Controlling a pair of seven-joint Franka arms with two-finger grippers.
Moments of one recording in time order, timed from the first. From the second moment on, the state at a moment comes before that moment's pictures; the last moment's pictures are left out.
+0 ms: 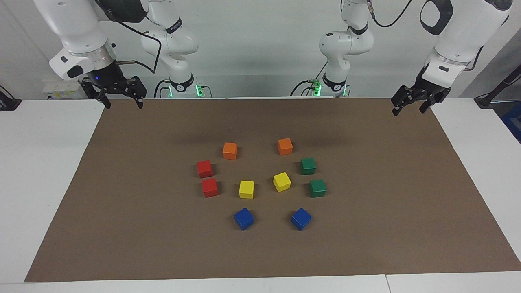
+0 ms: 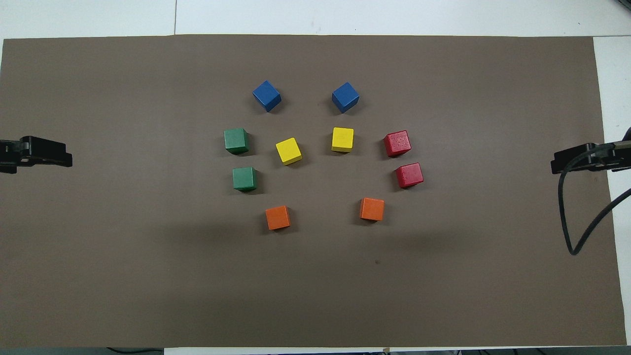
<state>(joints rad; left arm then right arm) 0.03 -0.08 -0.03 -1.71 -0.03 1.65 -0.04 0.01 -0.08 -0.02 -1.67 -0.02 1.56 -0.02</state>
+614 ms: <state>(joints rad) 0.03 -0.08 -0.04 -1.72 -0.03 1.65 -0.01 0.05 -0.08 -0.01 -1.74 -0.02 1.65 0.03</state>
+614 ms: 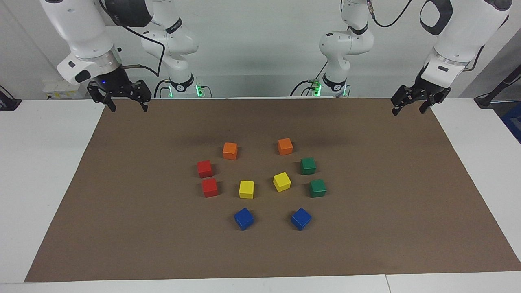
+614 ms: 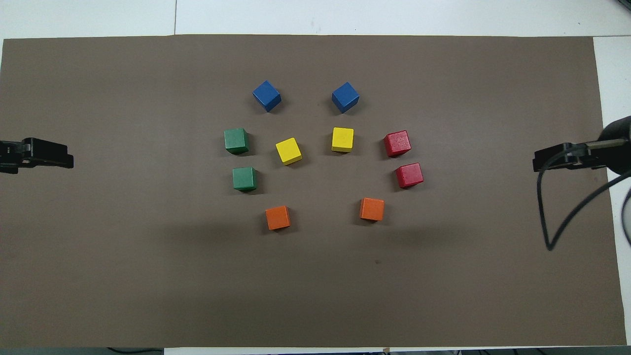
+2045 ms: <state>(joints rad) -0.37 0.24 -0.05 -1.99 -0.09 2.24 -0.19 0.26 0.12 0.00 -2.08 -0.02 2.28 0.11</state>
